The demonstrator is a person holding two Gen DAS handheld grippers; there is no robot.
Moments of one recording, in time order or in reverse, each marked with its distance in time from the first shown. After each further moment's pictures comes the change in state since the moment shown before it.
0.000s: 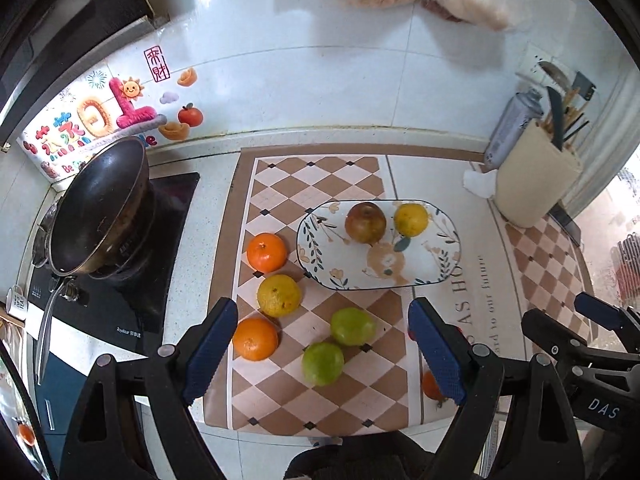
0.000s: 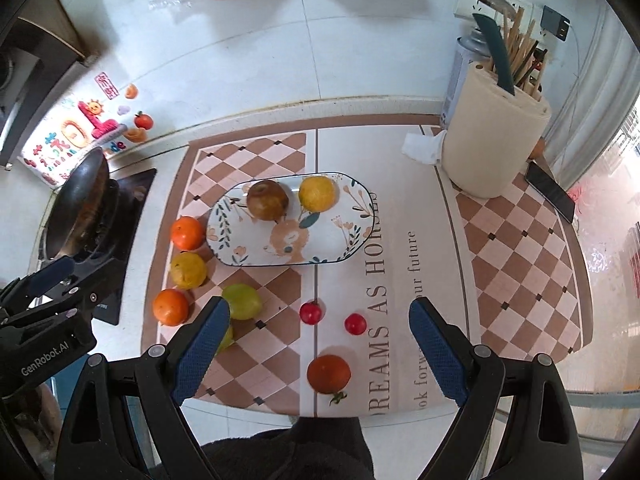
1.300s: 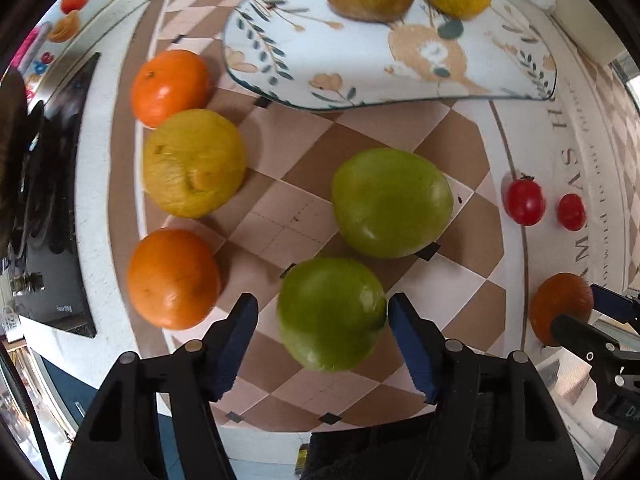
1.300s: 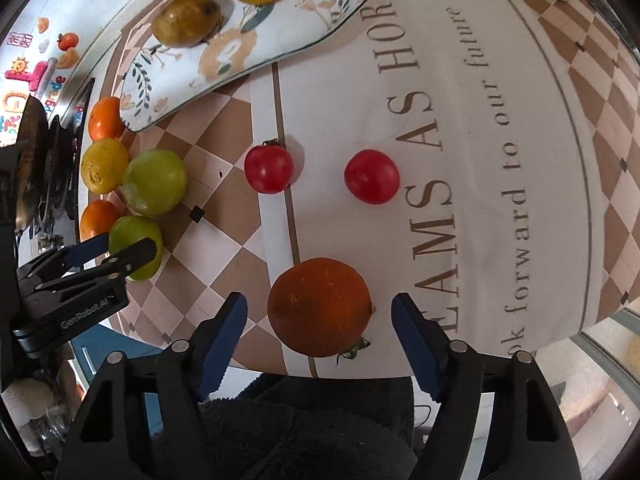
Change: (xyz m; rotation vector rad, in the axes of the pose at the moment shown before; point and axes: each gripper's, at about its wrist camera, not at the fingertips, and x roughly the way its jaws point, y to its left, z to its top) left arm 0.214 -0.024 -0.081 0.193 0.534 0.032; right arm 0.204 -0.045 -0.084 0.156 0.503 0.119
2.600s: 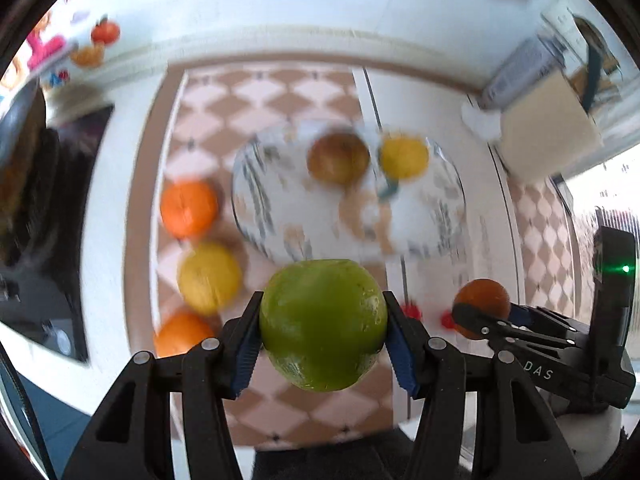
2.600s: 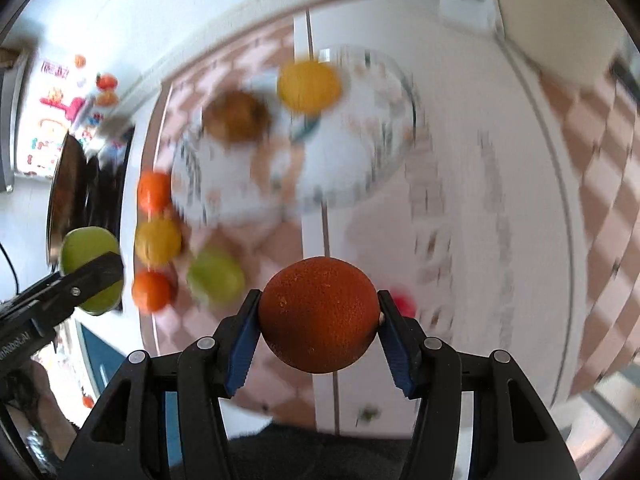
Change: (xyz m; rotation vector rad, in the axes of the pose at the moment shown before) left arm -0.114 0.040 0.039 -0.147 -0.287 -0.225; right arm -0.061 0.024 0.088 -0.068 -0.198 0.063
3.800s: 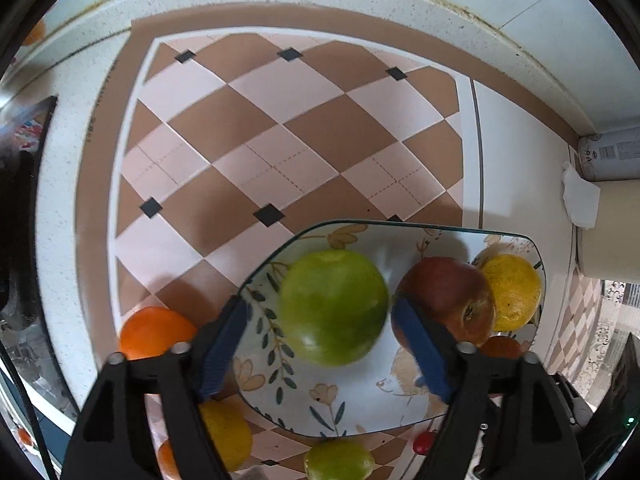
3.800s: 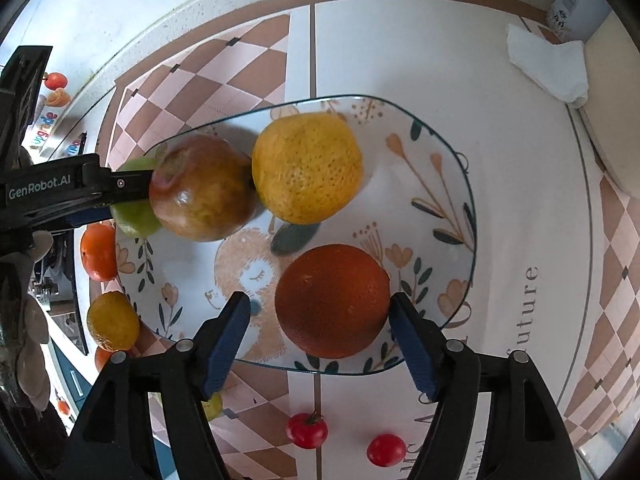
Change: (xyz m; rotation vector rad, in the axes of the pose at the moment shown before) left arm 0.140 0.043 0.126 -0.154 0.251 0.026; right arm 0.073 0.016 0.087 -0.045 0.102 -0.102
